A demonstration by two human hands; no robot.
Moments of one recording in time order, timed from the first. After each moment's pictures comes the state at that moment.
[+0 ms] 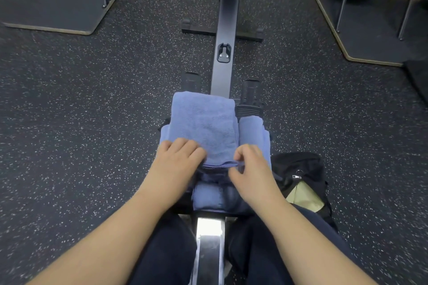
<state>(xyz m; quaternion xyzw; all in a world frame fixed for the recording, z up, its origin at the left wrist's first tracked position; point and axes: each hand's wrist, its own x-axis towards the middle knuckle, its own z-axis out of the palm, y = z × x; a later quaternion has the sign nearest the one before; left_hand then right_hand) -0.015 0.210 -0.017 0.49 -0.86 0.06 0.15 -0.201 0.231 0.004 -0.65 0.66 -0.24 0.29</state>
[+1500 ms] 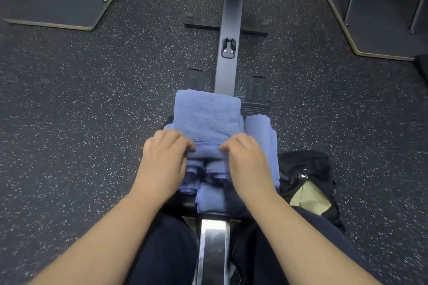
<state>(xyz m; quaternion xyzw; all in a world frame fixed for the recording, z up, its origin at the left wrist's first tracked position) 0.002 0.200 -0.015 0.57 -0.78 -0.07 0.24 -0.183 0.206 -0.022 -0.73 0.59 -0.32 0.13</state>
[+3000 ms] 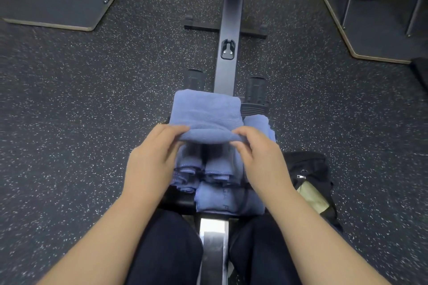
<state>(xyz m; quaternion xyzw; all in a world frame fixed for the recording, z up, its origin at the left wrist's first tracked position) 0.003 0.216 0.008 0.62 -0.68 -0.15 0.36 -0.200 0.212 0.022 -0.69 0.61 -0.32 0.23</state>
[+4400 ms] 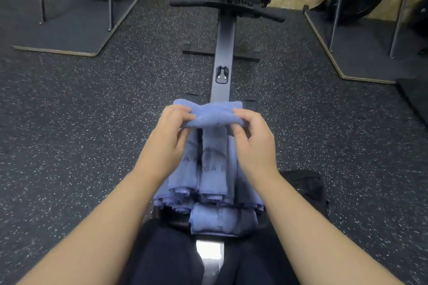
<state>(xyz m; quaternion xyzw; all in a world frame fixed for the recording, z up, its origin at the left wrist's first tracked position) -0.012 0.147 0.035 0.46 -0.76 -0.15 0.44 -0.198 0.159 0.043 -0.60 0.57 -0.51 0.22</state>
